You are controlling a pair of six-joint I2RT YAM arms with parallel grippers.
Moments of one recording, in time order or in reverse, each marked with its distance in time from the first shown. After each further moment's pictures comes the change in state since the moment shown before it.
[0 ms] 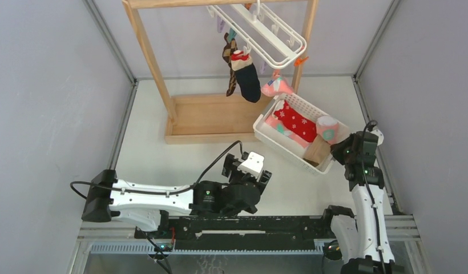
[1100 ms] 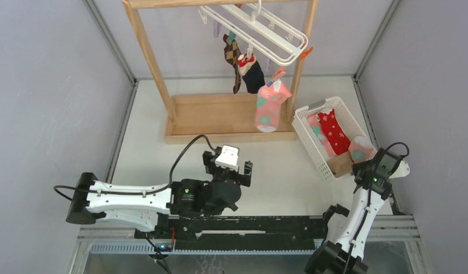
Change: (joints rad) left arm 0.000 -0.169 -0.046 -0.059 -0.121 -0.102; right arm -0.475 -0.086 -0.082 -0.152 0.020 0.095
